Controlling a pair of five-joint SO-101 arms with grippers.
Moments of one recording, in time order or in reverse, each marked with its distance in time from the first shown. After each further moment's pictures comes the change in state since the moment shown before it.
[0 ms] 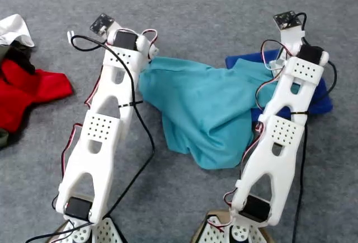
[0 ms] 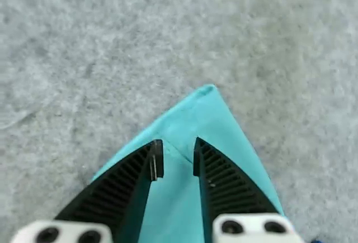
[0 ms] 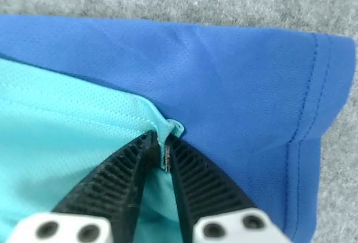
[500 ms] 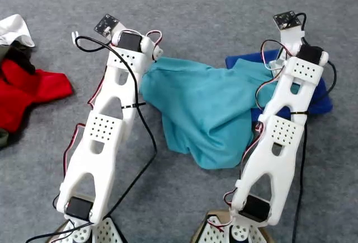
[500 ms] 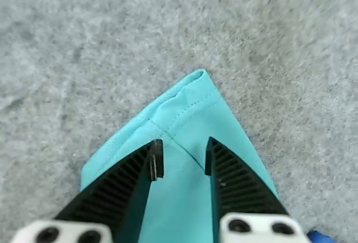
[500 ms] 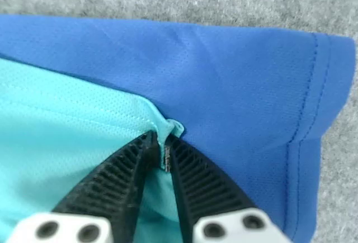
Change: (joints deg) left arm 1.3 0.4 -0.4 0.0 1.2; right arm 0.0 0.0 0.0 0.0 0.0
